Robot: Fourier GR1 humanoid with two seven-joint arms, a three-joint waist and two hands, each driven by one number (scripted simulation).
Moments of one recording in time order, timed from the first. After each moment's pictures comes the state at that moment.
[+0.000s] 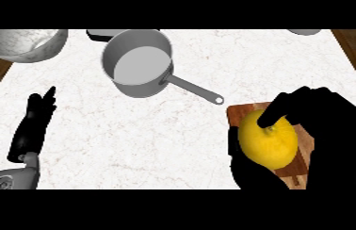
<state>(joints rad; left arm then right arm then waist) -0.09 0.30 0.11 -1.46 -0.18 0.09 0.40 -0.57 -0.03 0.47 -2.30 1.41 0.45 0.95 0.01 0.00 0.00</state>
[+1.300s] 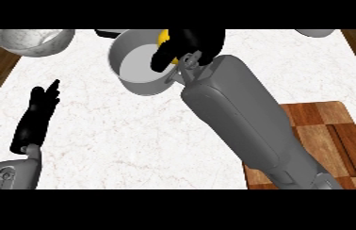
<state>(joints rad) -0.15 0.30 0.12 -1.43 -0.18 0.06 0.39 -1.12 -0.01 0.30 -1.25 0.83 0.07 1.06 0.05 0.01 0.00</state>
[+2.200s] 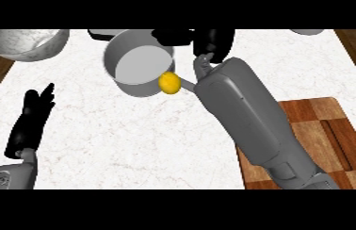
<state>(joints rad) -0.12 0.30 0.14 -1.44 -0.18 0.06 0.39 -1.06 -0.01 0.24 -1.12 0.70 -0.66 0.87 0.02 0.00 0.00</state>
